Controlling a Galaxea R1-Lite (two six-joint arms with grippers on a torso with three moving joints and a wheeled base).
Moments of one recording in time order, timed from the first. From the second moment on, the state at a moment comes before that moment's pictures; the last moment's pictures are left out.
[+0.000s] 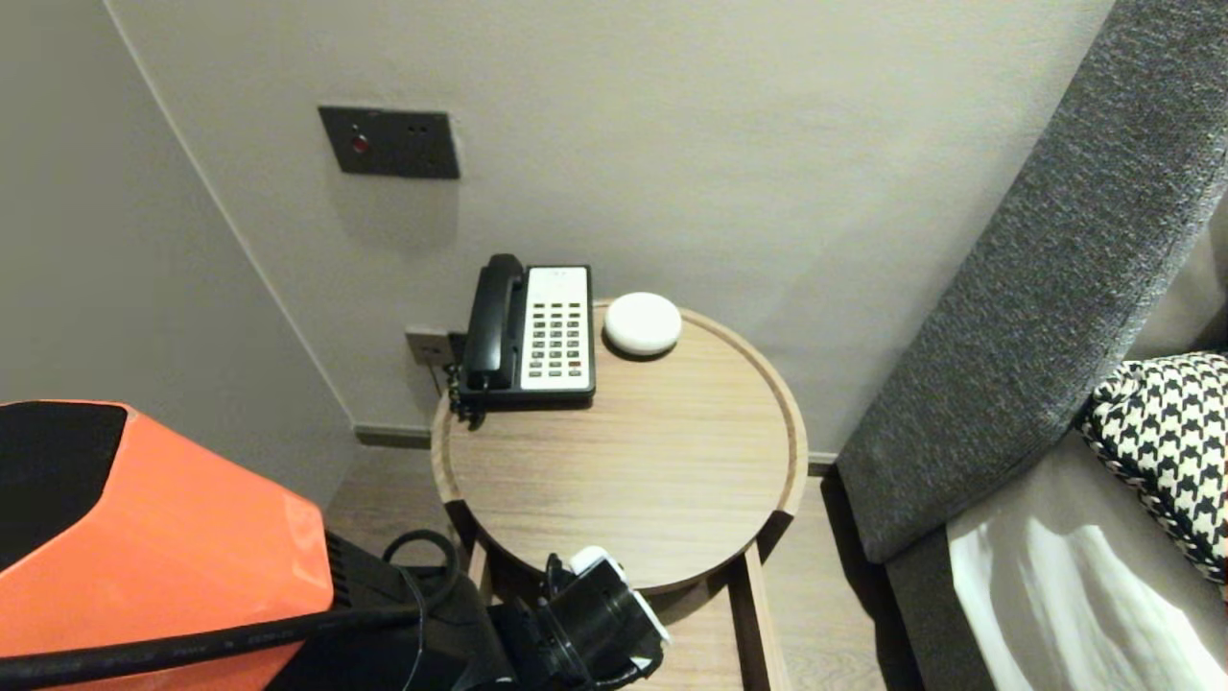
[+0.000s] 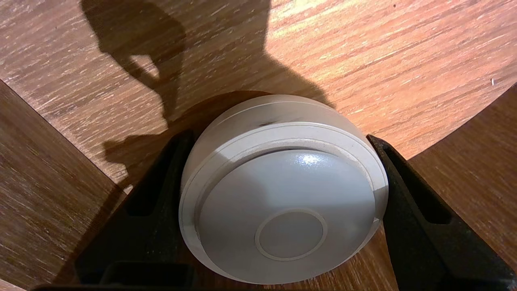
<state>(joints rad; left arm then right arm) -1.04 2.00 -0.90 0.12 0.09 -0.52 0.01 0.00 0.00 -0.11 -0.02 0.02</state>
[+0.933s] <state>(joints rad) -1.03 1.82 -0.93 0.17 0.11 -0.51 0.01 0.00 0.00 -0.11 -0.02 0.02</state>
